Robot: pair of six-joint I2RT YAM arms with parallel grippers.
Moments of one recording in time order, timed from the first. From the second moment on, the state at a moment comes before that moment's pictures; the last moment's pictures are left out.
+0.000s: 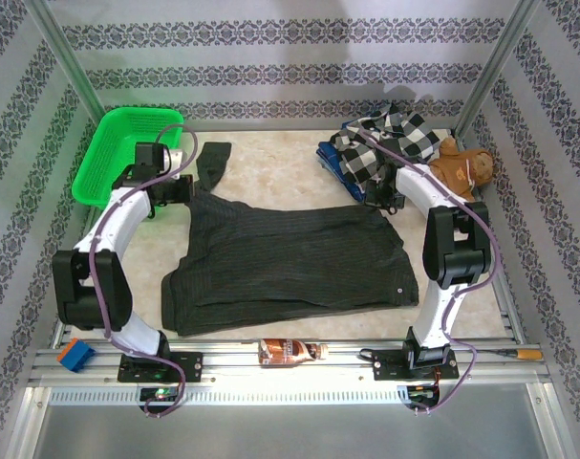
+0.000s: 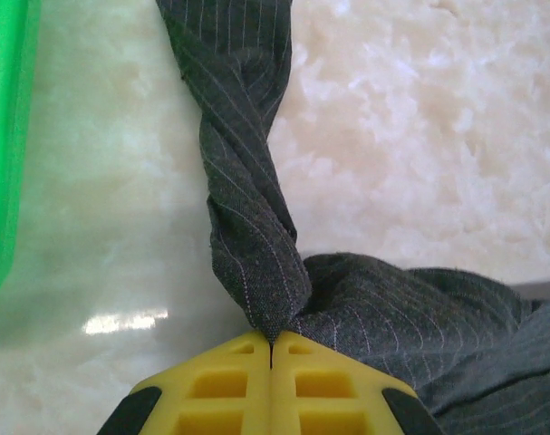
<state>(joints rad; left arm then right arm) 0.04 1.56 1.21 -0.57 0.22 -0.05 0.11 1.90 1.43 -0.81 0.03 0.33</state>
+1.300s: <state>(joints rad) -0.17 1.28 0.78 -0.91 -0.18 -0.54 0.12 1.74 1.06 -0.99 0.01 0.57</state>
